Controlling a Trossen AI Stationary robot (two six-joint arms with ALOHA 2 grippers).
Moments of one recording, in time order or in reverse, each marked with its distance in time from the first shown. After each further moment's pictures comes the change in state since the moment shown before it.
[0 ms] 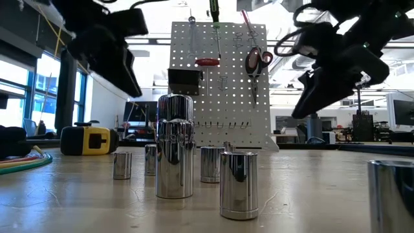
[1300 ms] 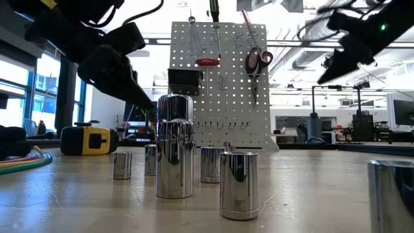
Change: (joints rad) left arm 0.021 0.008 -0.264 0.554 0.013 0.051; right arm 0.009 -0.455 0.001 -0.525 0.530 0.307
